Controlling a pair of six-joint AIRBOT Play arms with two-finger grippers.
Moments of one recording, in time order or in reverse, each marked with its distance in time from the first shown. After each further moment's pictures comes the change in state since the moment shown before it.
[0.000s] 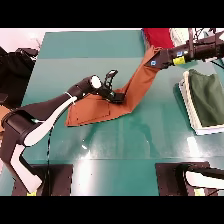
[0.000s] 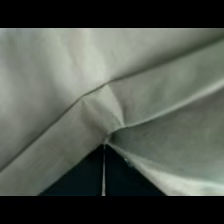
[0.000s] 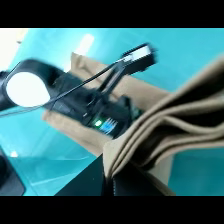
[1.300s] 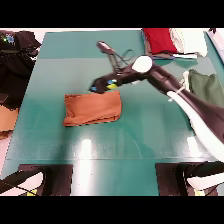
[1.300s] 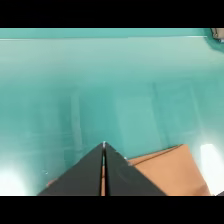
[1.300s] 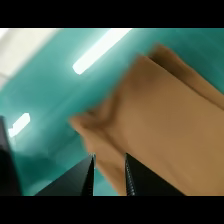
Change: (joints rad) left arm 0.570 0.687 0.046 0.263 -0.220 0.008; right arm 0.443 -0.218 -0.103 -0.012 -0.384 -0.068
